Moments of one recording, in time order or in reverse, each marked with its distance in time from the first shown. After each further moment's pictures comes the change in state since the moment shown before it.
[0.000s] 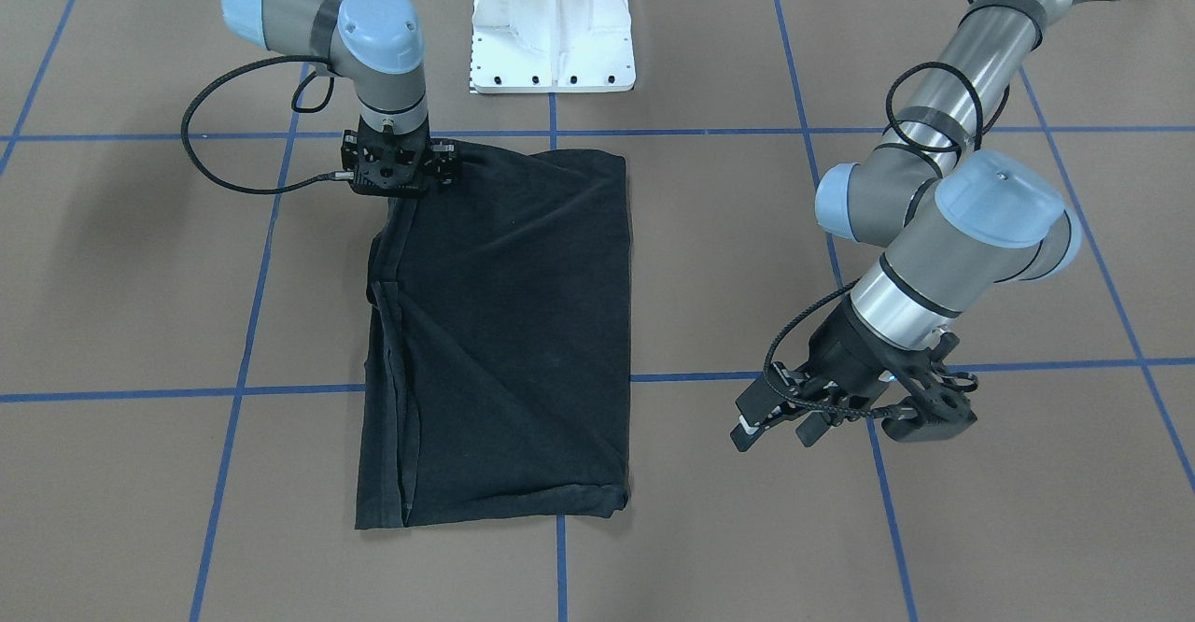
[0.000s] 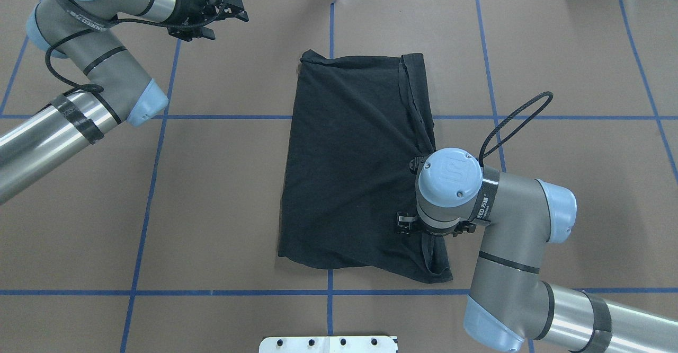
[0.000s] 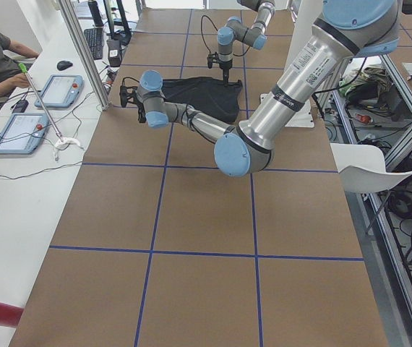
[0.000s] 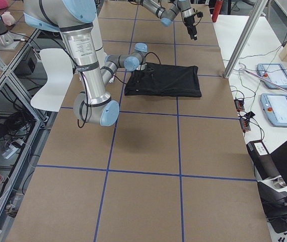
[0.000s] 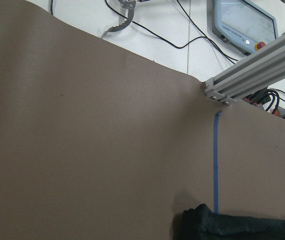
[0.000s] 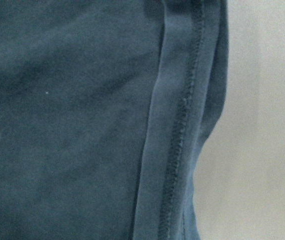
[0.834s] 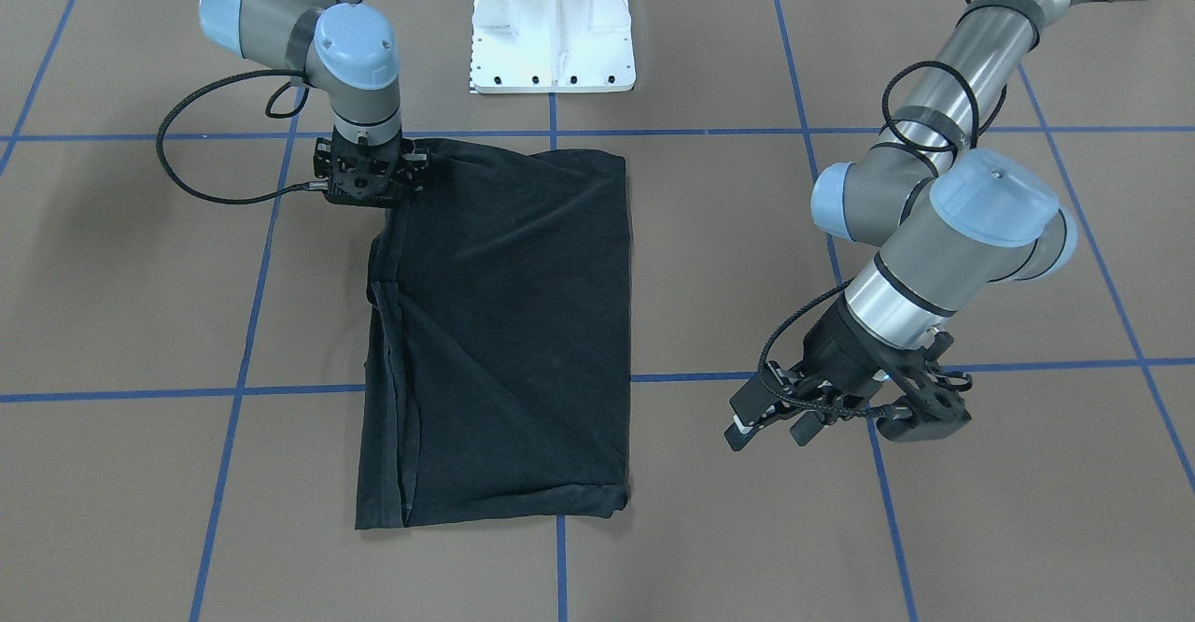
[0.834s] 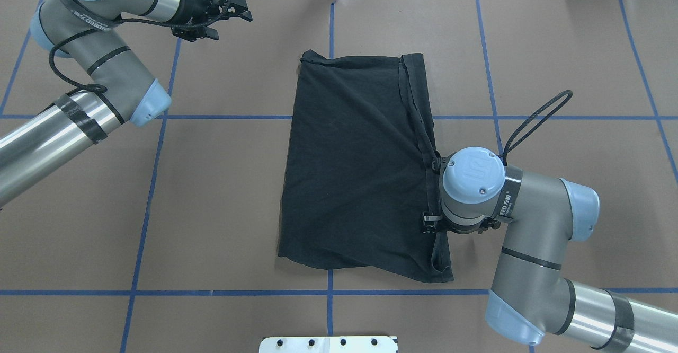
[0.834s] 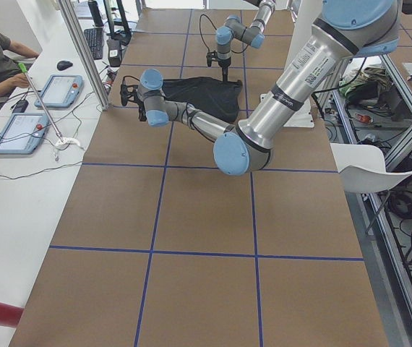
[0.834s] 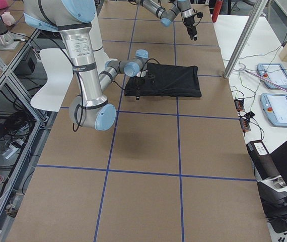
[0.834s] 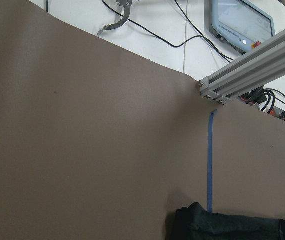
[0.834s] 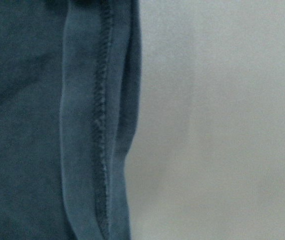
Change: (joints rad) left arm 0.005 -0.008 0.001 -0.001 0.002 -0.014; right arm 0.034 -0.085 0.007 0.002 0.002 -0.094
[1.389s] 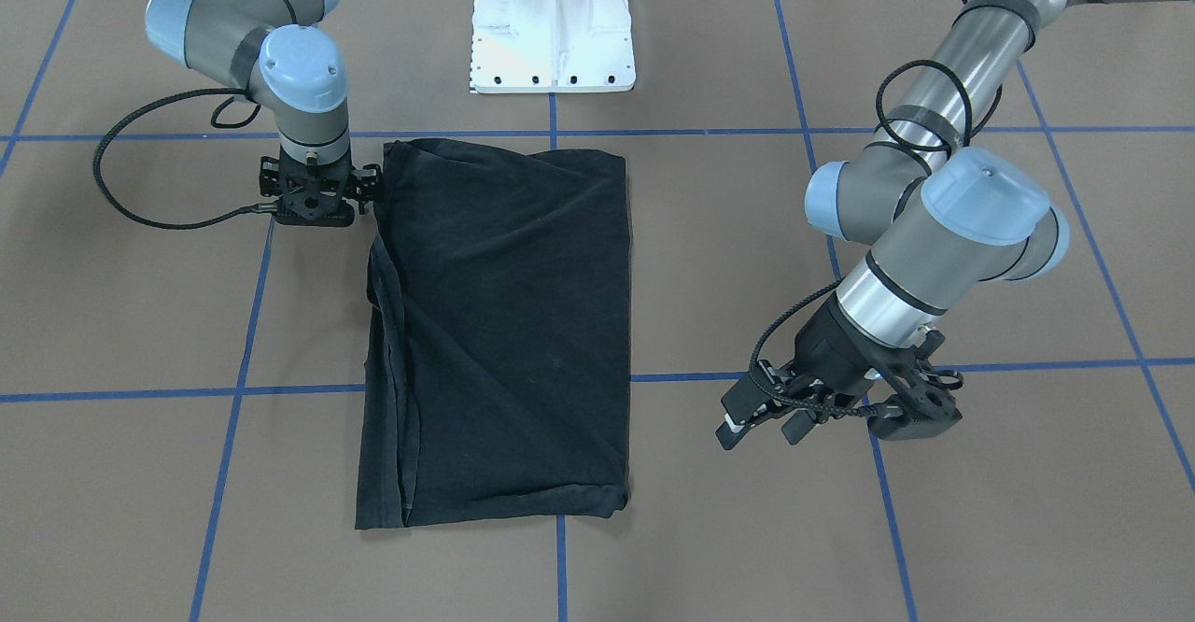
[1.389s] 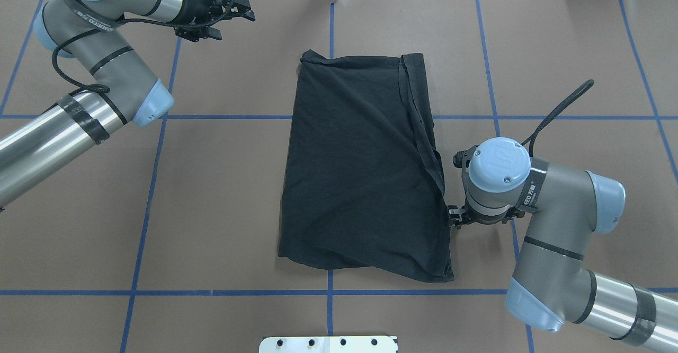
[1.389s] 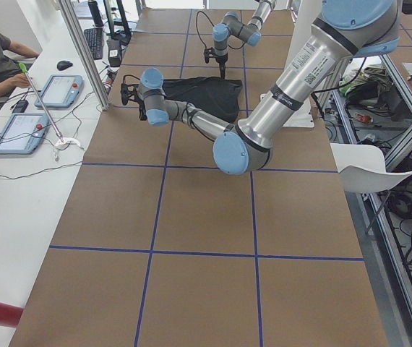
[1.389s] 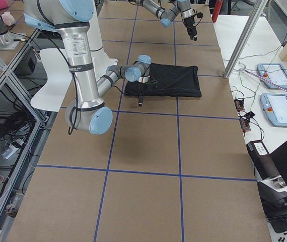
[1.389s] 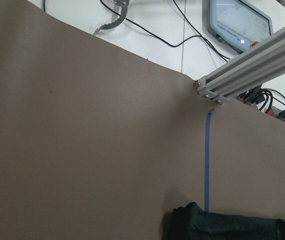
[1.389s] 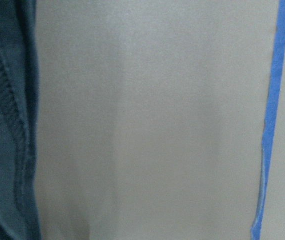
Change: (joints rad) left arm 0.006 -0.007 0.000 -0.001 0.003 -0.015; right arm 0.047 -0.055 0.006 0.002 0.004 -0.103
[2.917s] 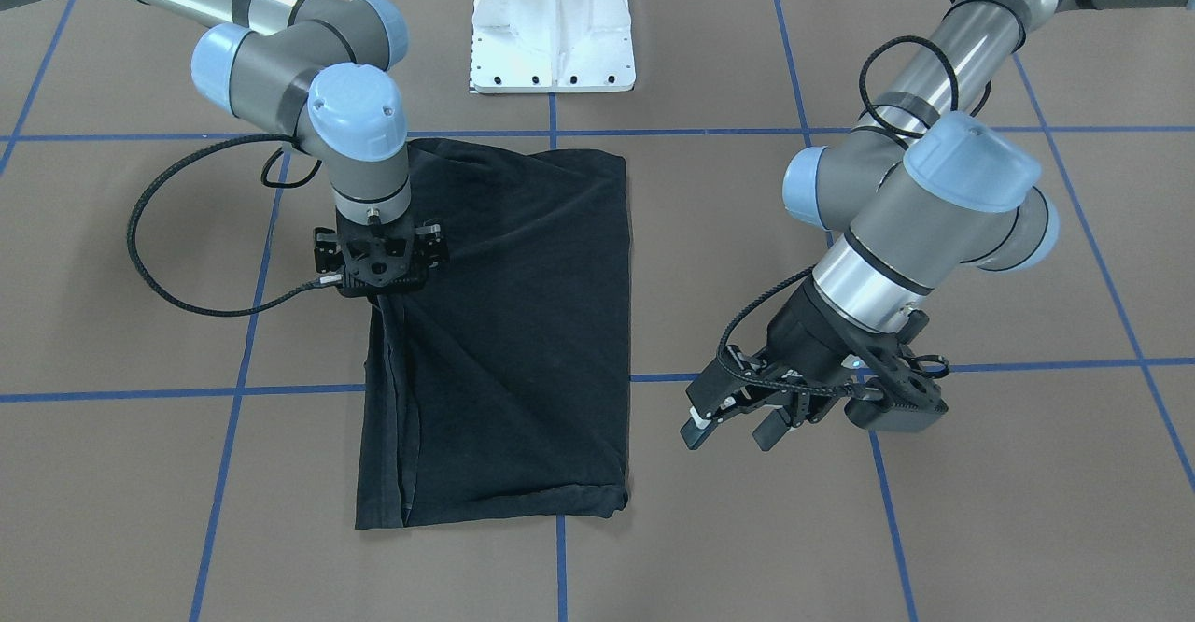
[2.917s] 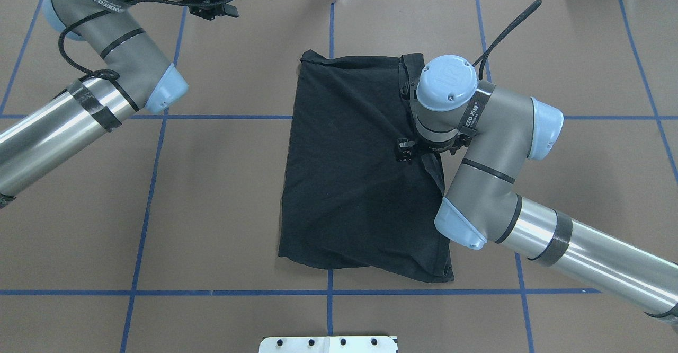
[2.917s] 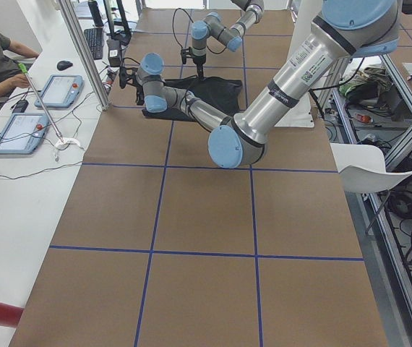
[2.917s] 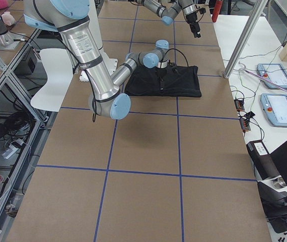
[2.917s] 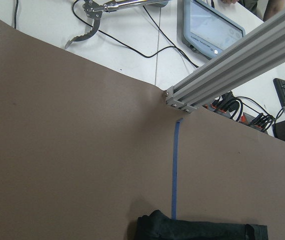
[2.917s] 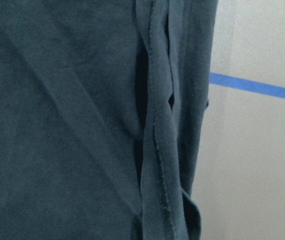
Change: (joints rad) left arm -0.007 -0.059 -0.042 0.017 0.030 0.007; right arm 0.134 0.310 -0.239 0.017 0.002 -0.185
